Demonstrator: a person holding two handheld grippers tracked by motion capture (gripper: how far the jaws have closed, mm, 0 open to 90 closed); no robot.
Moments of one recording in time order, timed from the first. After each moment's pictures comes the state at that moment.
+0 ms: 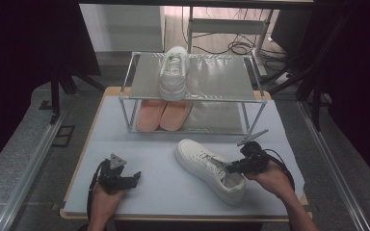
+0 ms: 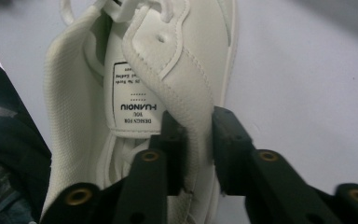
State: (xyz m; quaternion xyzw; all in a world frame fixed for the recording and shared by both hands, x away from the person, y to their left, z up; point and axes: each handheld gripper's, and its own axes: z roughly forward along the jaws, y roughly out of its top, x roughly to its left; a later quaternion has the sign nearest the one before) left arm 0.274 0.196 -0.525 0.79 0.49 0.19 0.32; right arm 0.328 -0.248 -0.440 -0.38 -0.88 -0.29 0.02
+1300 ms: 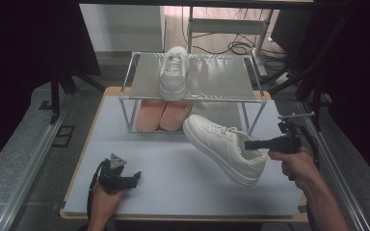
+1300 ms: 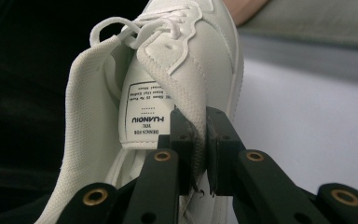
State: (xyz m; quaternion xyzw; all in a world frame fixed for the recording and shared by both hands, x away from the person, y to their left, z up) left arm 0.274 0.196 -0.525 0.79 0.49 0.19 0.33; right arm 0.340 -0.317 -0.370 -0.47 -0.73 -0.47 0.16
